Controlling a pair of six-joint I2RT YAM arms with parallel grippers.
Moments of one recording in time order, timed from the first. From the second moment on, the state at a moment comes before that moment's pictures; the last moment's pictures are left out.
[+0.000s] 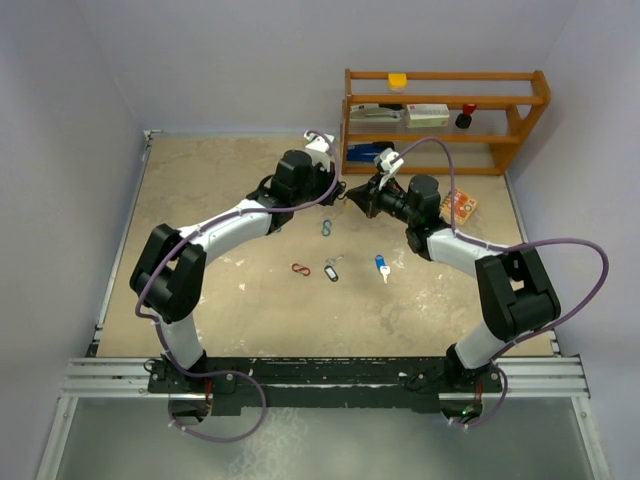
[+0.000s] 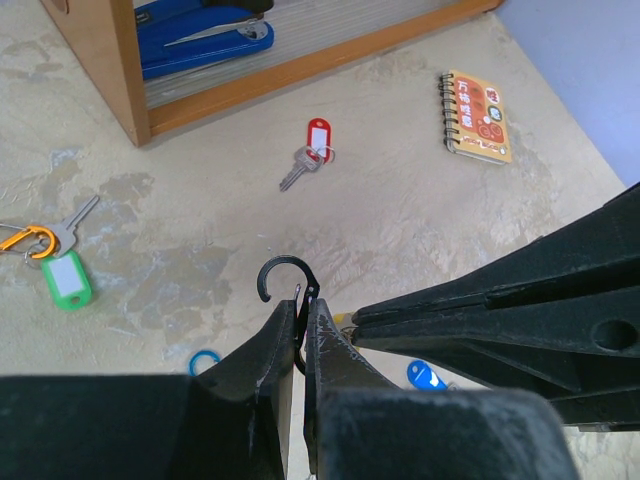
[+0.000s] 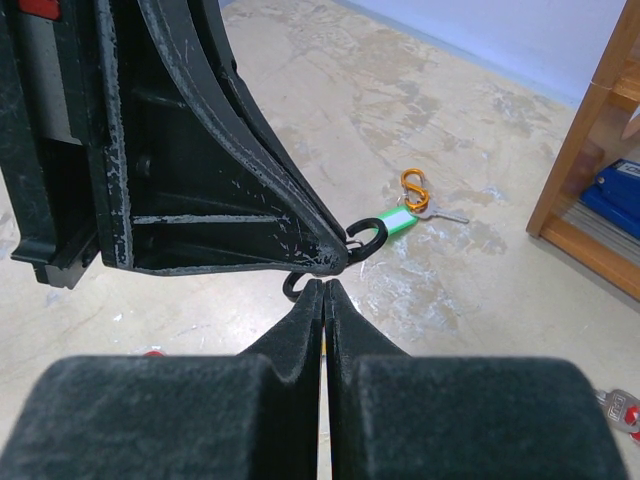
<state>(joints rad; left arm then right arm) -0.61 1.80 1.31 0.13 0.14 -0.30 0.34 1.60 0.83 0.68 -0.53 0.10</state>
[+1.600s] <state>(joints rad) -0.61 1.83 1.36 0.08 0.19 -0.28 0.34 1.62 0.83 0.70 -0.58 0.10</state>
